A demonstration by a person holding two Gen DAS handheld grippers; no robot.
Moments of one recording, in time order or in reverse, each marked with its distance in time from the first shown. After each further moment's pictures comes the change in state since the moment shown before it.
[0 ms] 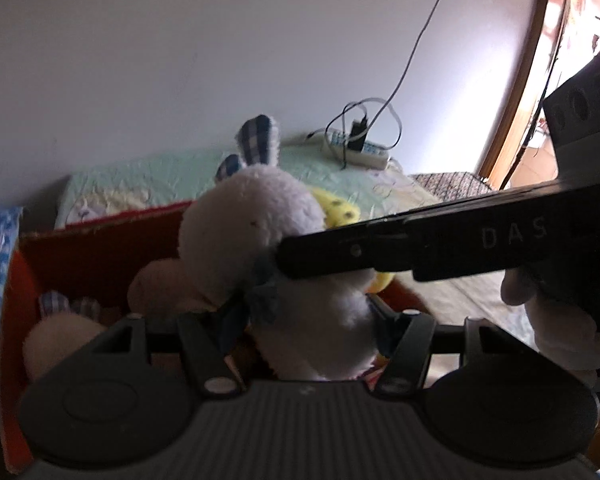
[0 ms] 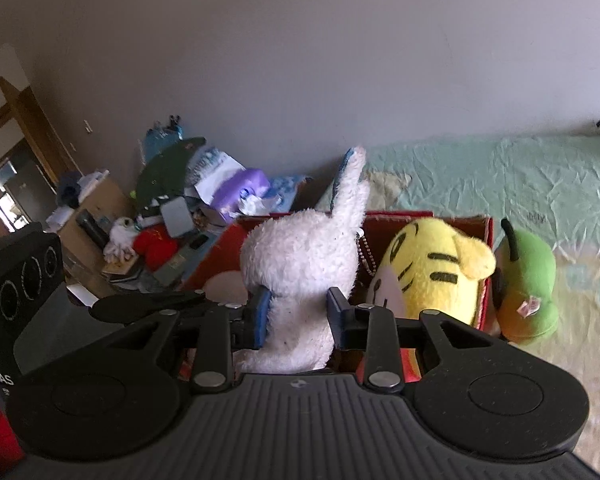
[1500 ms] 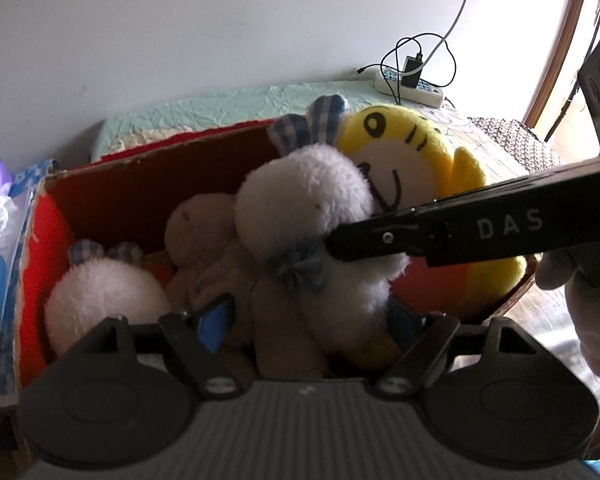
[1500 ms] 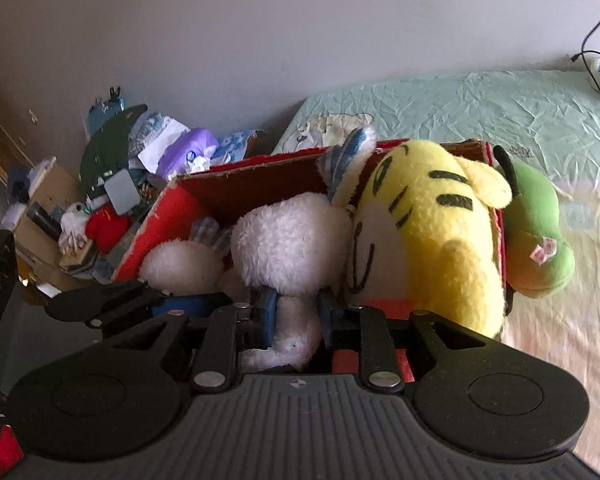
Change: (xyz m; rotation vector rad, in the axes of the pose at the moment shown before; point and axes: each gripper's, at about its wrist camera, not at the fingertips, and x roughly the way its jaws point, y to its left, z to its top) left arm 0.031 0.029 -0.011 -0.007 0.178 0.120; right arm 0.042 -0.018 -0.010 0.120 0.119 -0.113
